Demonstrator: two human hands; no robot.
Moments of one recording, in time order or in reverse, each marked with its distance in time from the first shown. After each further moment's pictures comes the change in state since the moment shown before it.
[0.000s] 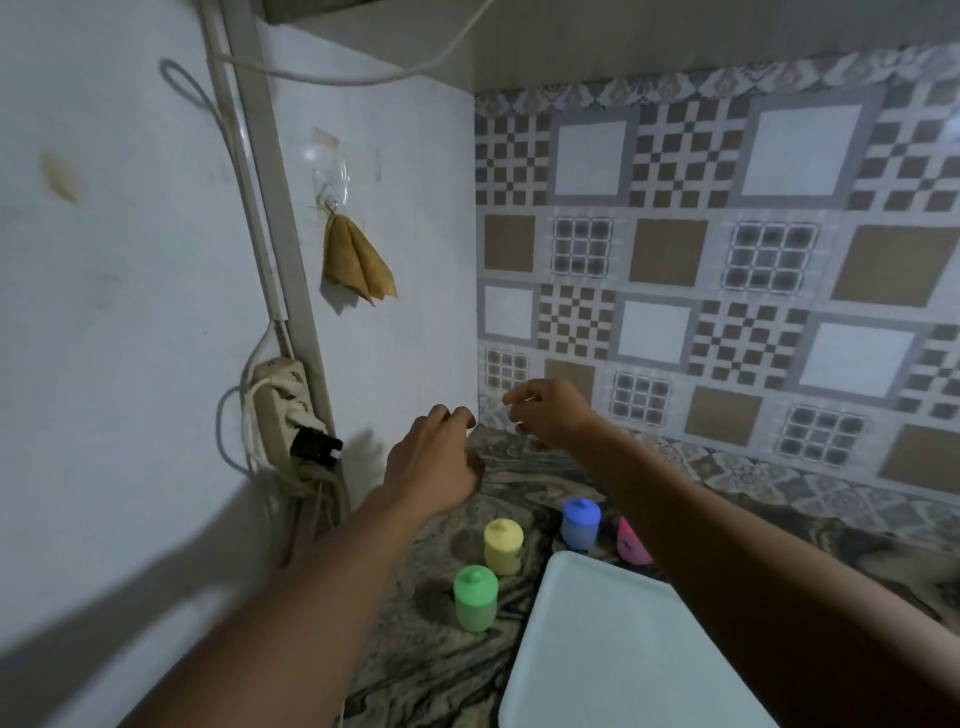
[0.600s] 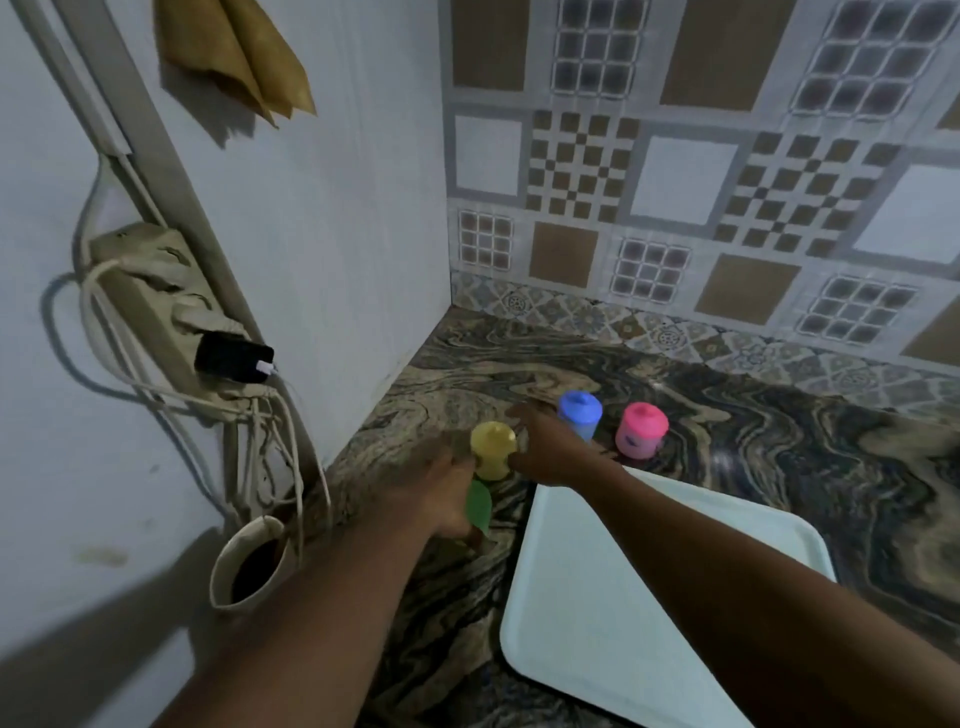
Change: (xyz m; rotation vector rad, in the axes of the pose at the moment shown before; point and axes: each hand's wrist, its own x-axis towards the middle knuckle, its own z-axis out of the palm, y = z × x) left_hand -0.020 -0.055 0.178 0.077 -0.848 -0.029; right_hand 0.033 0.190 0.099 -0.486 -0.267 0.202
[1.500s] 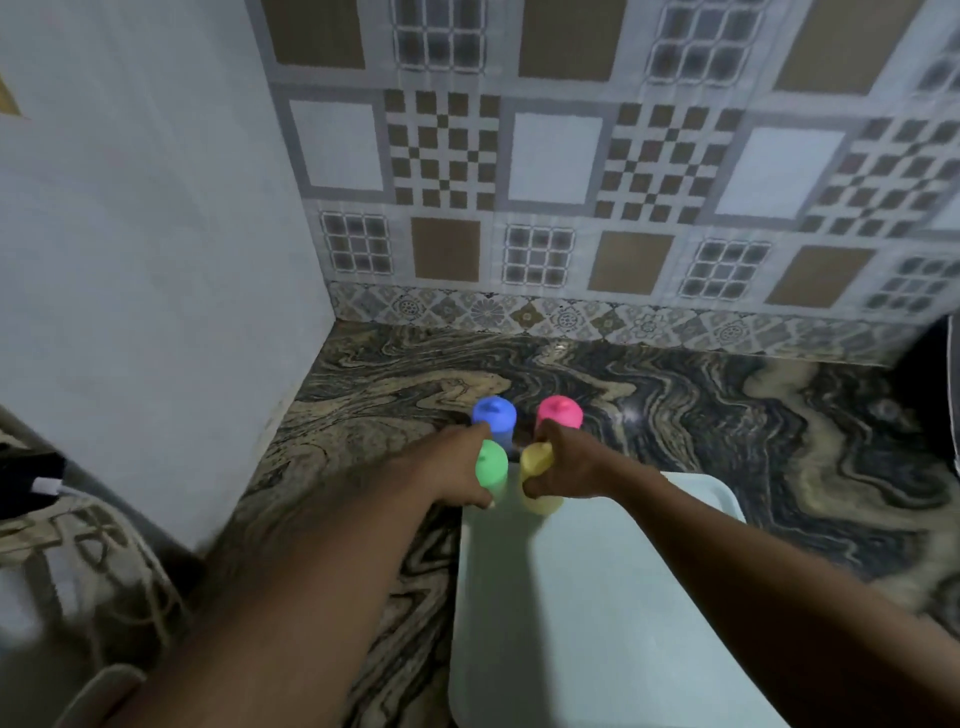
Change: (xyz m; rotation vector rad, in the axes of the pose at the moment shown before) left_hand 0.092 0.080 -0.037 0.004 0.047 0.368; right_hand -0.031 0.105 -0.040 0.103 0.050 0.250
